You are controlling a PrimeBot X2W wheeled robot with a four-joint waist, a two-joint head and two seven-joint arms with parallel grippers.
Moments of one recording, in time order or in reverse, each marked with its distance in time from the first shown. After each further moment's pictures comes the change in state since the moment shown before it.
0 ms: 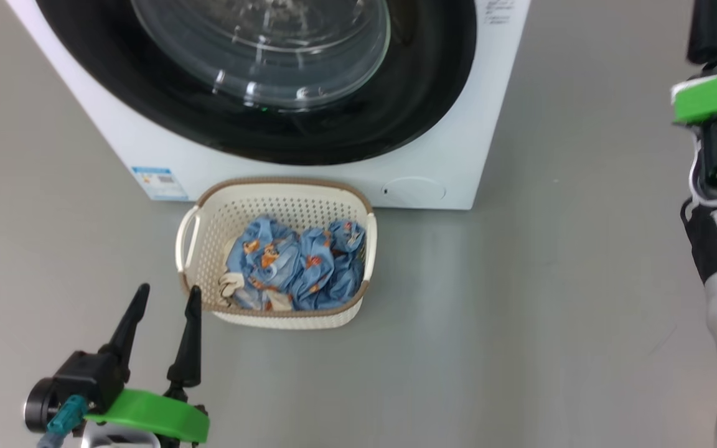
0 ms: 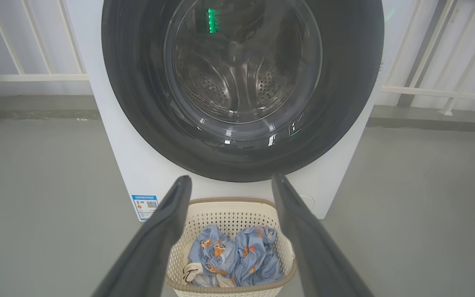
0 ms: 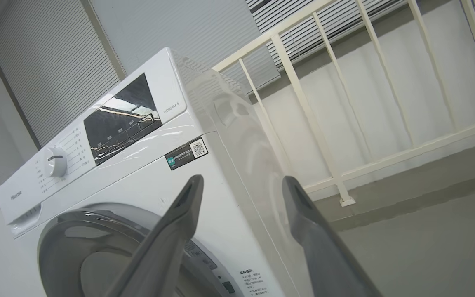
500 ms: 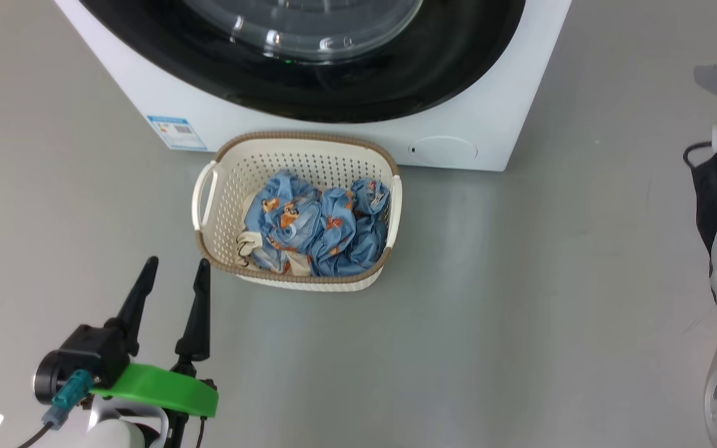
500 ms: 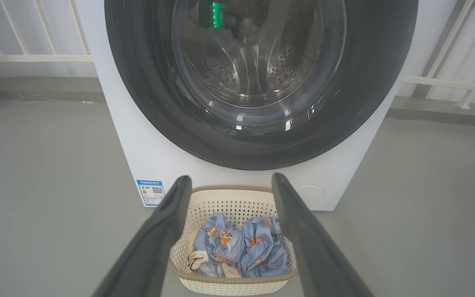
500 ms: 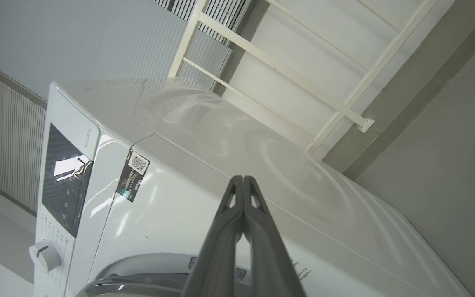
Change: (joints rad) left arm -0.071 -0.011 -0.023 0.016 -0.021 0.000 0.000; right arm -0.165 0.050 -0.180 0.168 0.336 0.000 0.091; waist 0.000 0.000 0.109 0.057
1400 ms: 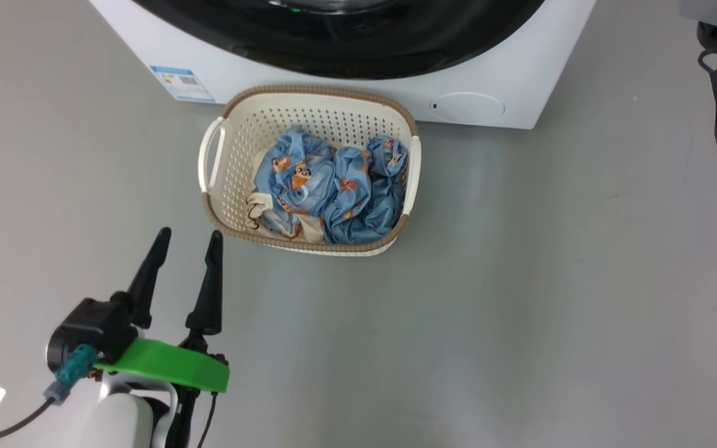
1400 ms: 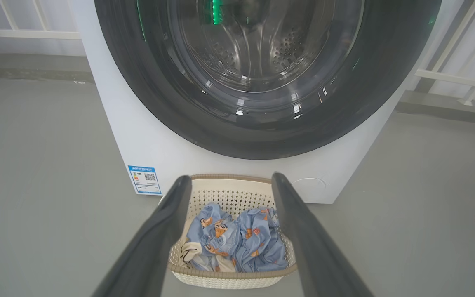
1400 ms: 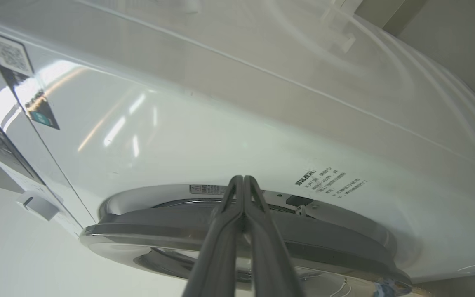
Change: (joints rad) left arm -0.068 -0.005 -0.037 0.006 -0.051 0.000 0.000; right arm -0.289 -0.006 -0.004 0.254 0.075 0.000 0.401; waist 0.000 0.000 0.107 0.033
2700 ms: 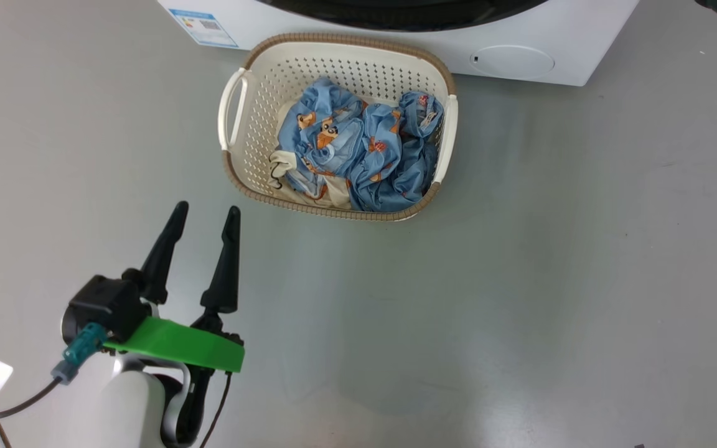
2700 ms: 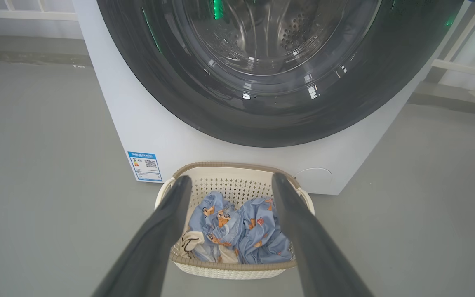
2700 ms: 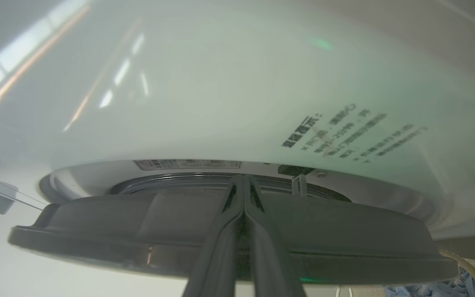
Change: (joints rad) left arm -0.057 -0.004 -0.051 -0.012 -0.042 0.000 0.000; right arm -0.174 0.010 -0.029 0.151 -0.028 0.000 0.116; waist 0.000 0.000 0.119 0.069
